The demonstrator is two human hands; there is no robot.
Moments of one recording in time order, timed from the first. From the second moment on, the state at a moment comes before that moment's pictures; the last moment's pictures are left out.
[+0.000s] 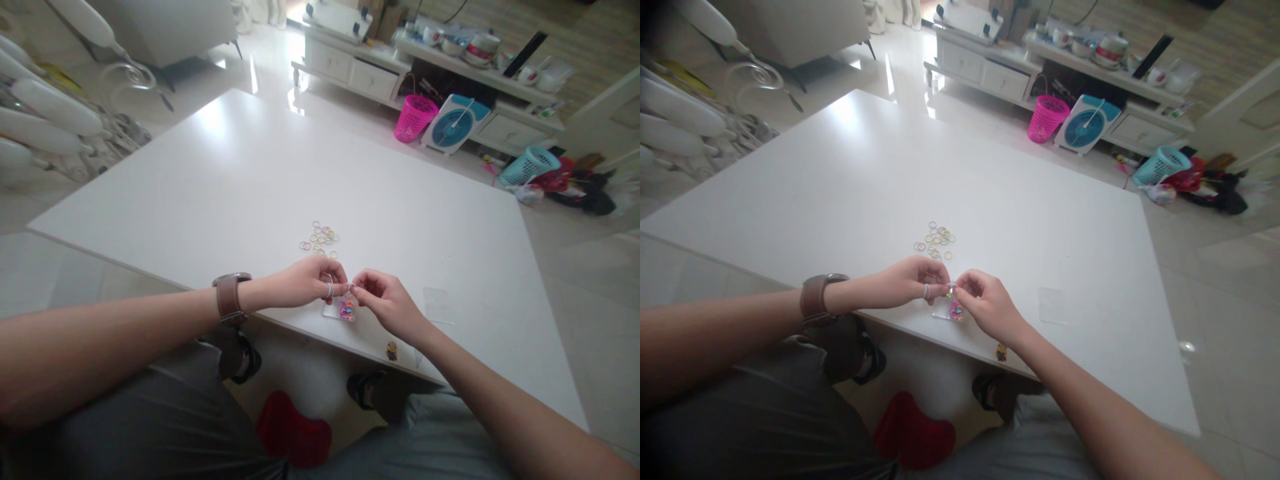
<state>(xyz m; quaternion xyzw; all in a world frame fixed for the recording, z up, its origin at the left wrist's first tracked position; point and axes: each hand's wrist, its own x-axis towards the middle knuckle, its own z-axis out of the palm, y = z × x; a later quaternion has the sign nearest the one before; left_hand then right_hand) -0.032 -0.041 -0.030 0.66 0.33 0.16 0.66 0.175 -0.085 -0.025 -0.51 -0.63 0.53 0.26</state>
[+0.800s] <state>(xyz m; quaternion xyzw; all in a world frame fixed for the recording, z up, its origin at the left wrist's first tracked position) -0.035 -0.042 -0.039 0.72 0.38 0.20 0.54 0.182 -0.078 -0.044 -0.54 -0.81 0.21 0.07</state>
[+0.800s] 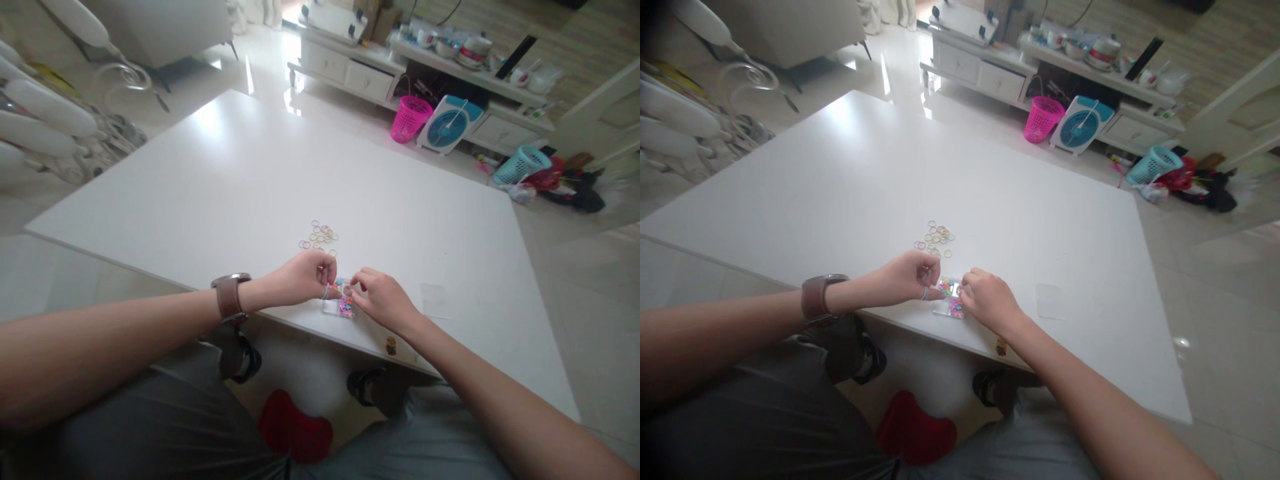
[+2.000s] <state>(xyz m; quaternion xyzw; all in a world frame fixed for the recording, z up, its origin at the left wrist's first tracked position) -0.009 -0.059 -0.028 0.74 0.43 0.21 0.48 0.151 -0.107 -0.014 -0.56 -0.64 0.43 0.29</state>
